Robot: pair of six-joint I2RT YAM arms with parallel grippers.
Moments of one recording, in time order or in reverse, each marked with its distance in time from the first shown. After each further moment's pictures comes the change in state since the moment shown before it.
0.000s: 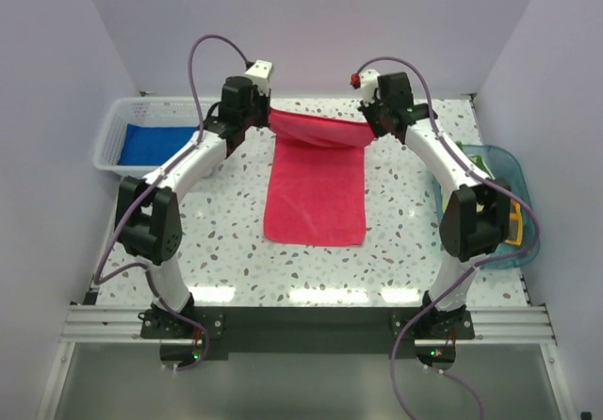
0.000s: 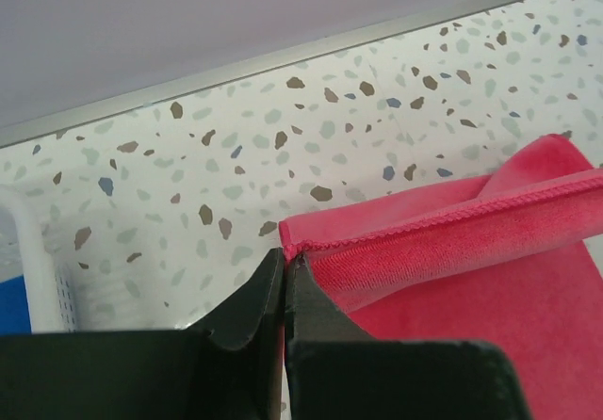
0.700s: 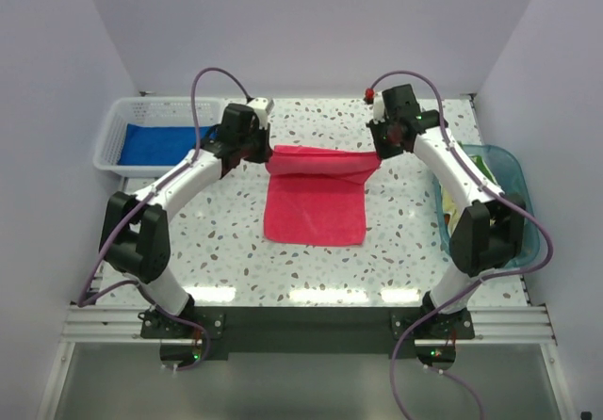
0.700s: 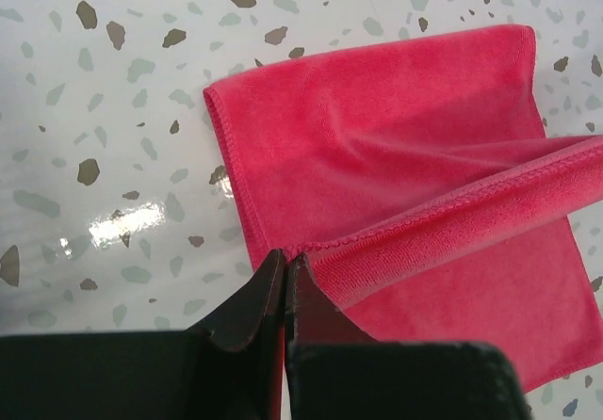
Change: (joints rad) left arm -0.030 -0.187 -0.263 -0.192 0.124 -0.143; right arm 0.001 -0.143 -0.137 -0.287 -0.049 0.293
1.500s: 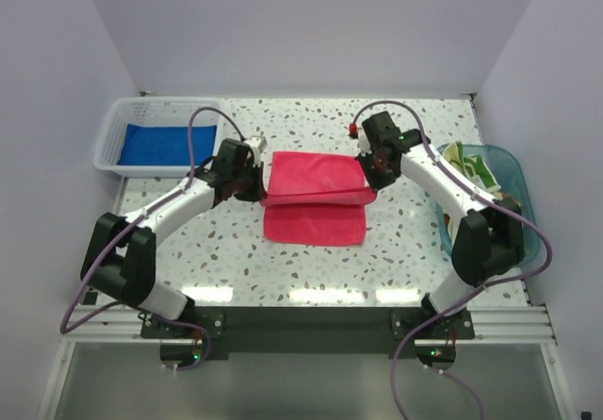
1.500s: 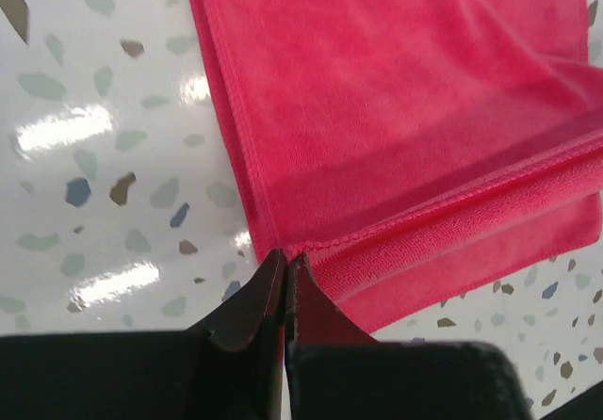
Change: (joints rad) left arm -0.020 -0.167 -0.261 -0.081 0.040 -0.101; right arm 0.119 -0.076 -0.136 -0.119 0.065 0.020
